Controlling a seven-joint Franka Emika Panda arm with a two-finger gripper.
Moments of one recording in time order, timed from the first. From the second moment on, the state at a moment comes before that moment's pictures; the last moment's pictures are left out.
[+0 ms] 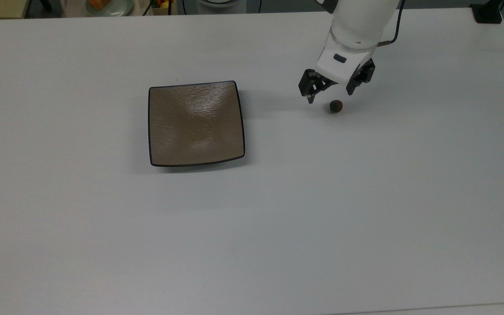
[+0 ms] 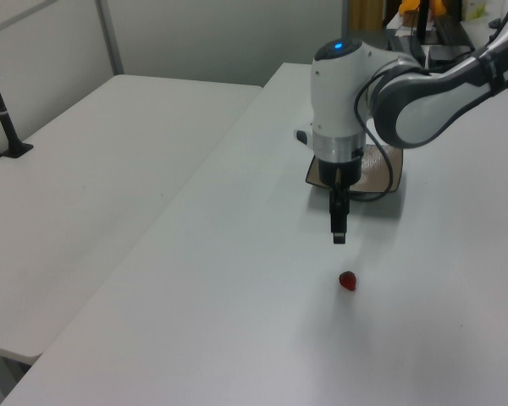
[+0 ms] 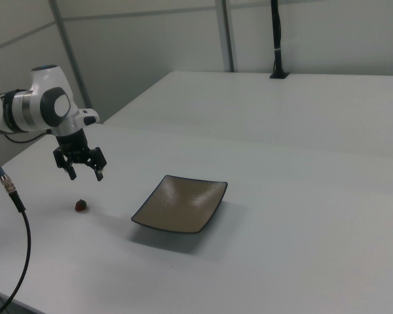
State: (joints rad) arm 0.54 0.35 -0.01 -1.70 -0.01 2.03 0.20
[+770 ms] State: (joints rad) arm 0.55 0.37 0.06 -1.83 -0.02 2.19 0.15
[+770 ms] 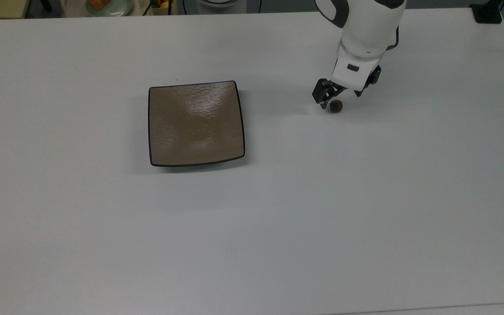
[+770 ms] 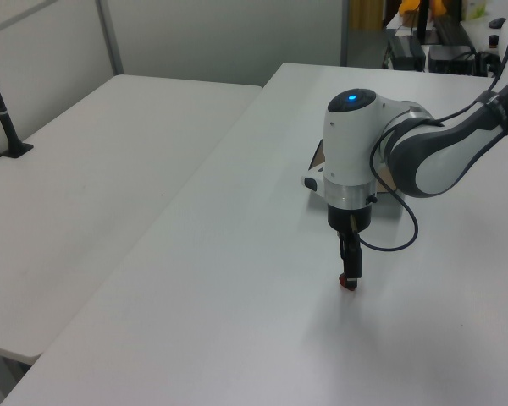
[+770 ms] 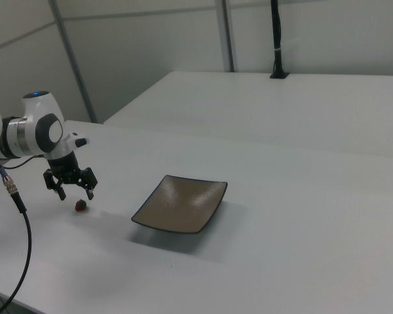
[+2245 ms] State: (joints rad) arm 0.57 0.40 0.06 -1.84 -0.09 2.23 0.14
